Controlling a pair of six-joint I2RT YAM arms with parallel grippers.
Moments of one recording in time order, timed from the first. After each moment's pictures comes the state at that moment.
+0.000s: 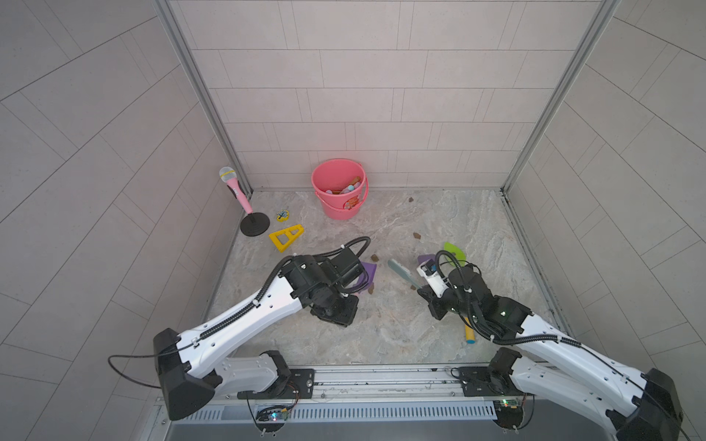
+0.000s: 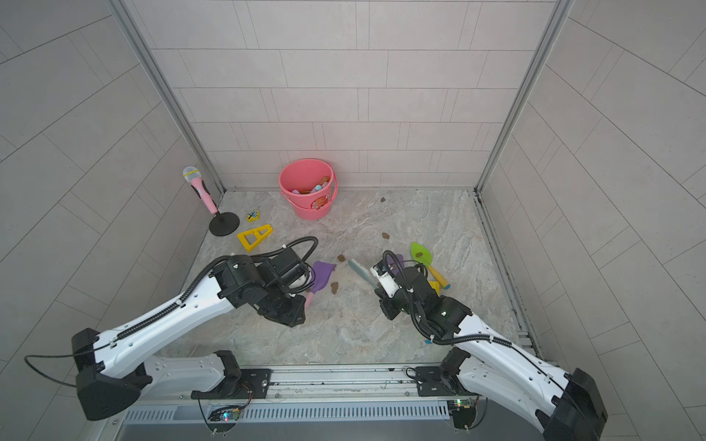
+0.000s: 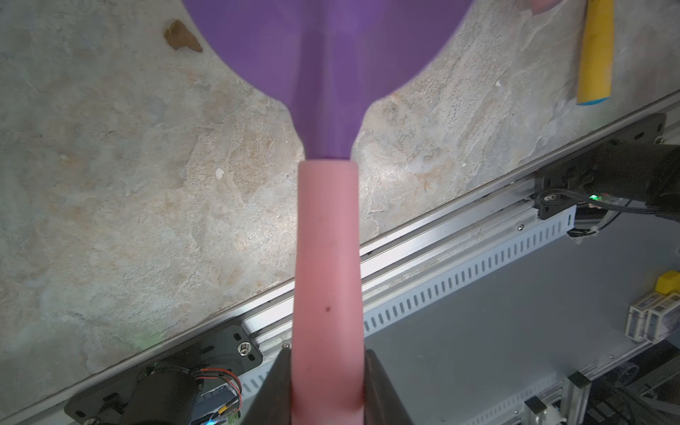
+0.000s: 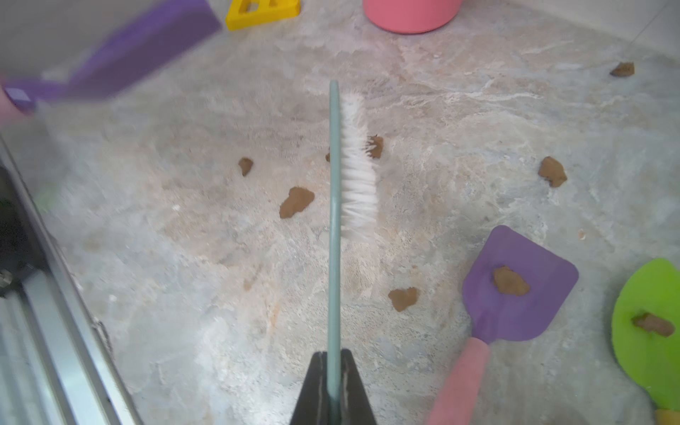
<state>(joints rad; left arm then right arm) -0.86 1.20 1.23 -1.39 0.22 -0.58 0.77 0.89 0.58 -0.39 0.01 -0.02</state>
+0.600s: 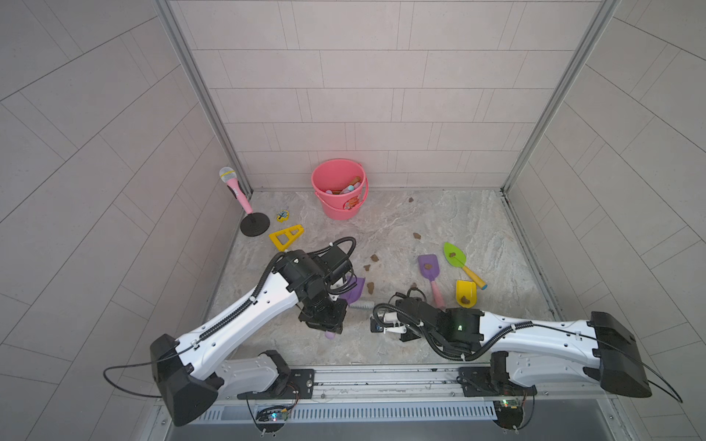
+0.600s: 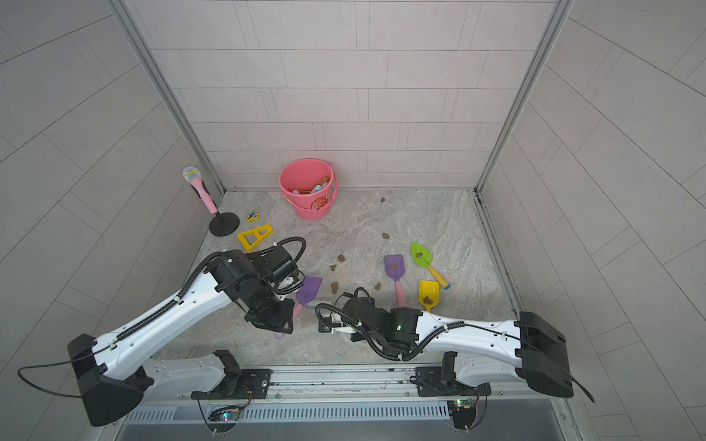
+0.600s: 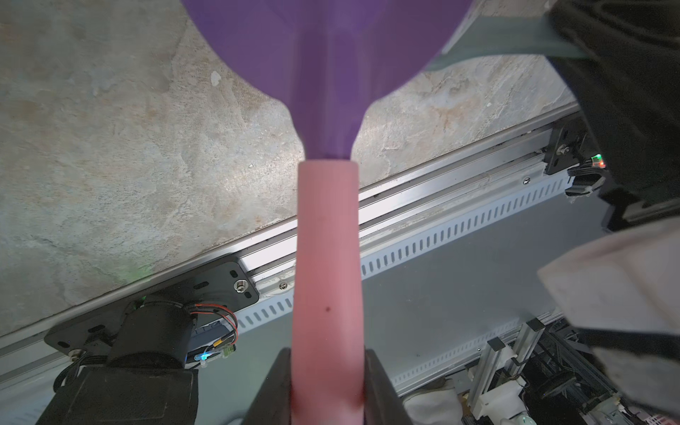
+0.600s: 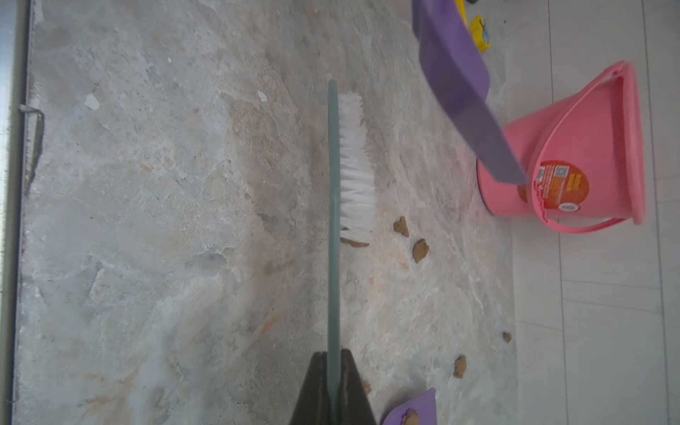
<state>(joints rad) -0.78 1.21 1.19 -1.50 0.35 -0.53 1.22 1.19 0.72 -0.33 0.37 -0.64</state>
